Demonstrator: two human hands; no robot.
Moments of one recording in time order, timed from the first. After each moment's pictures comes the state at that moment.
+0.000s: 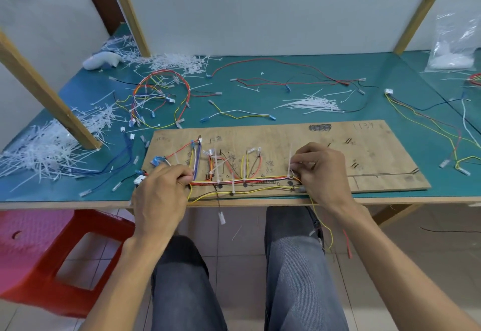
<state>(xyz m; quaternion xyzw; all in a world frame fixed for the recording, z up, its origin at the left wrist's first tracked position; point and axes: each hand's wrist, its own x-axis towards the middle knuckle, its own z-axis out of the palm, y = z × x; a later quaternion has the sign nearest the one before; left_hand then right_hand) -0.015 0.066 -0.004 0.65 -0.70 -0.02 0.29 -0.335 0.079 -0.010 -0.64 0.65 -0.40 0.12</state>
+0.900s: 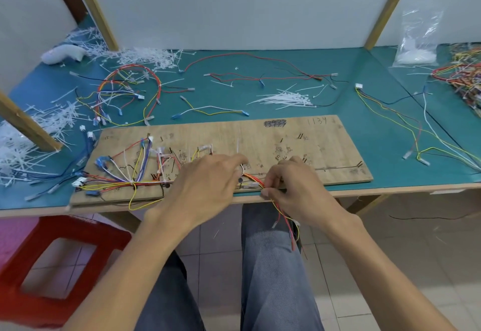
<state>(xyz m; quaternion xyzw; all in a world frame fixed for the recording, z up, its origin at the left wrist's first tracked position) -0.125 0.072 0.044 0.44 -0.88 -0.09 0.12 -0.339 0.117 0.013 -0.70 0.67 -0.17 0.17</state>
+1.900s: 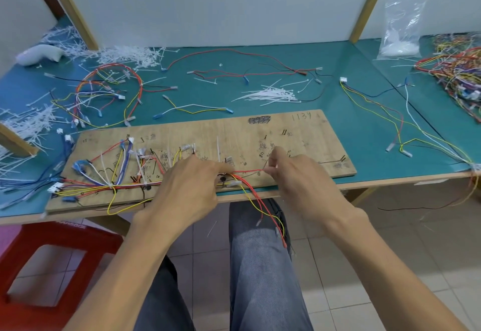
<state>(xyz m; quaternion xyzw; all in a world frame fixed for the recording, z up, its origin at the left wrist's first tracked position) -0.139 0.066 0.033 0.50 -0.86 -0.08 0.04 -0.366 0.132 0.026 -0.73 0.68 -0.12 0.04</state>
